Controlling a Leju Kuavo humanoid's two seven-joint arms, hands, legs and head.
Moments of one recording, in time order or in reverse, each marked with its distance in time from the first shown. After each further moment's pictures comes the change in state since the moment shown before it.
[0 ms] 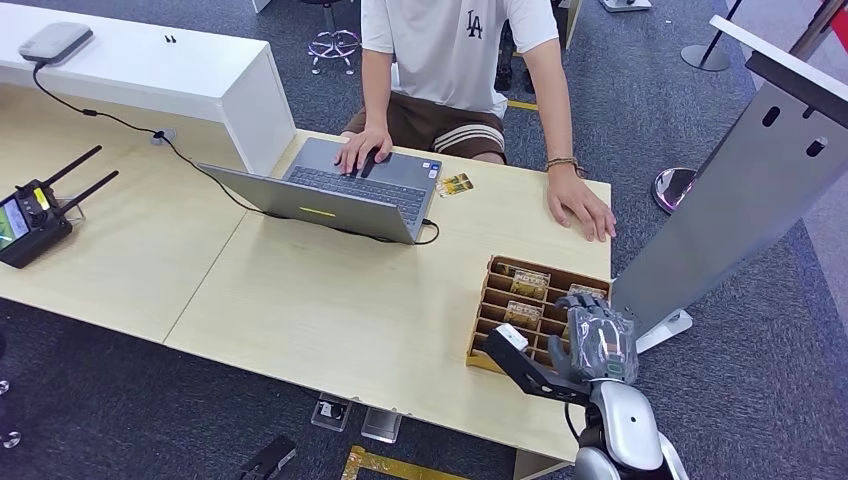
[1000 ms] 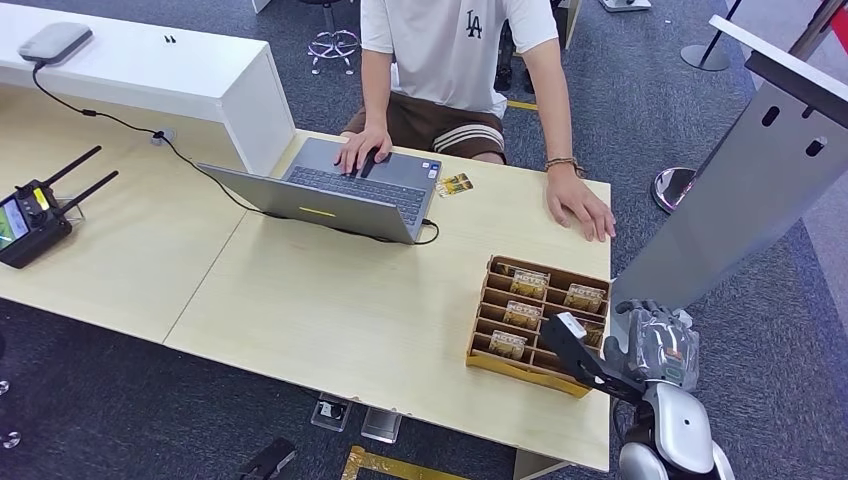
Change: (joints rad) left arm 0.006 0.000 0.000 0.000 -0.004 0.001 0.000; right arm 0.012 -0.069 -0.126 -0.002 -0.032 -0.013 0.051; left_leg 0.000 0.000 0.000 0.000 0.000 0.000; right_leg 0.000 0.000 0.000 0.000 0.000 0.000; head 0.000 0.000
